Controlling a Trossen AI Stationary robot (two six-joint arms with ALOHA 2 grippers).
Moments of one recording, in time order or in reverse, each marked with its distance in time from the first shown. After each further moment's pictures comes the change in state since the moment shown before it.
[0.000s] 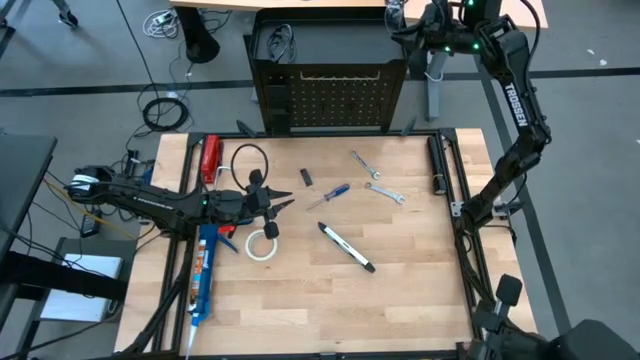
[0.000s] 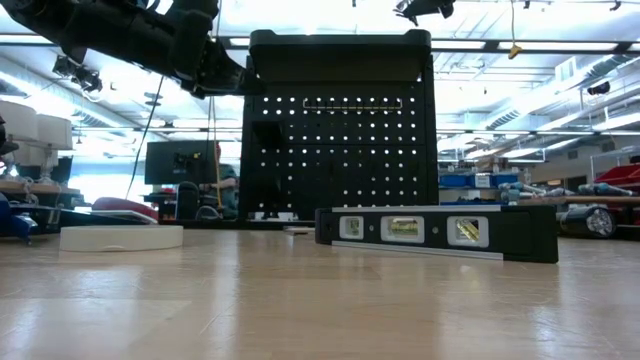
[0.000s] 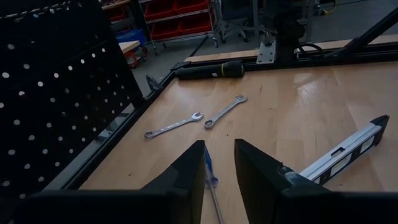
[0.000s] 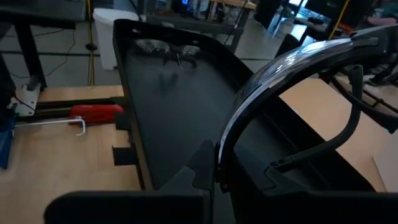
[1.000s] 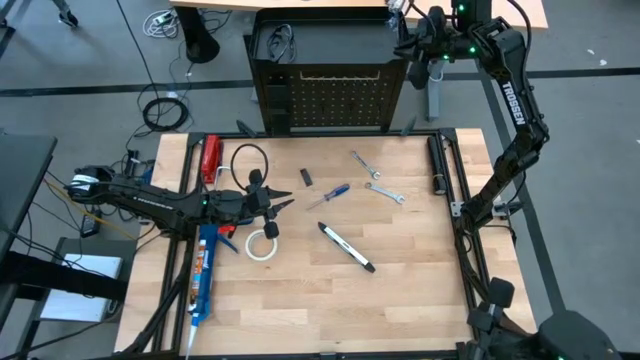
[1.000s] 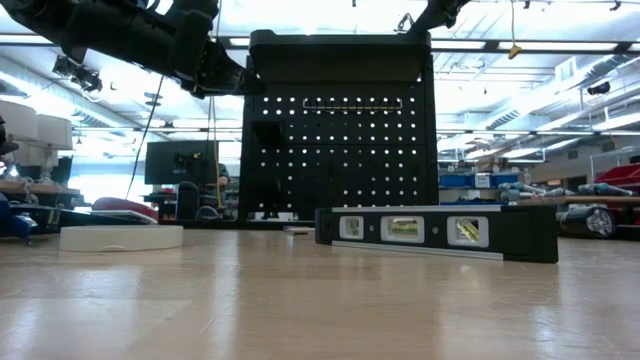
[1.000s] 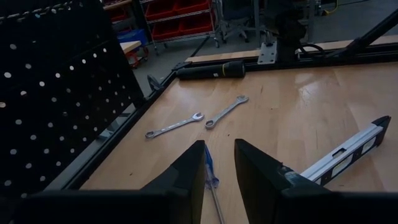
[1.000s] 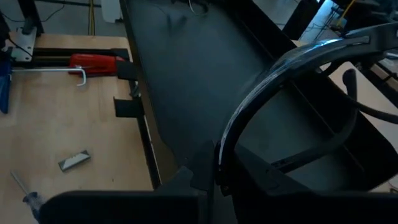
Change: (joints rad) left arm 0.001 0.000 0.000 0.002 -0.004 -0.003; right arm 0.000 0.014 0.000 -0.167 0.053 -0.145
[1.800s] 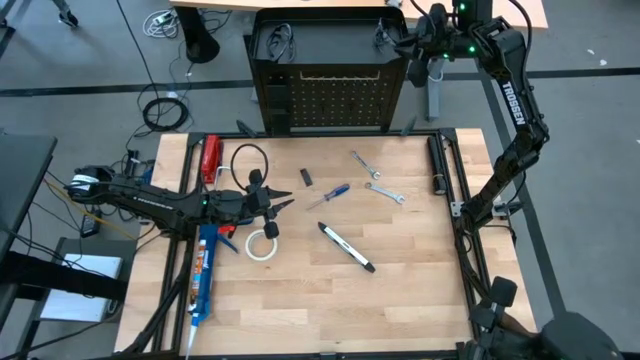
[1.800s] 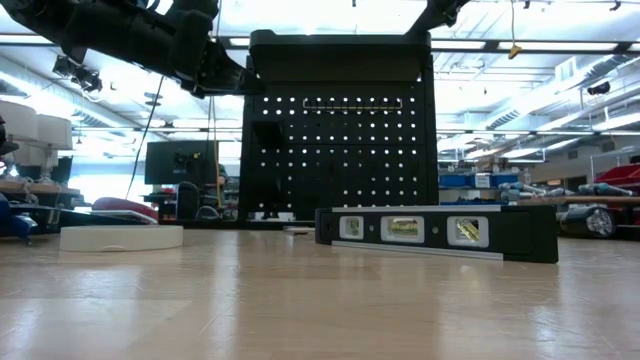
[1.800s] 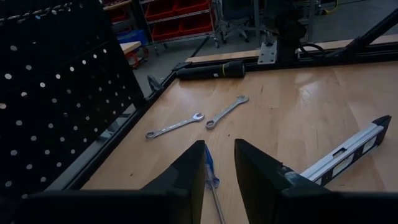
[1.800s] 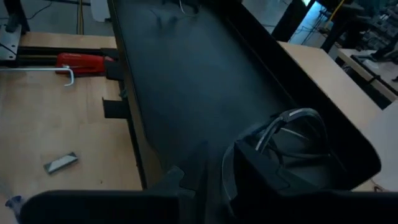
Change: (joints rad) left arm 0.000 0.000 0.000 0.001 0.000 0.005; right arm 0.000 0.000 -0.001 0.030 0.030 -0.004
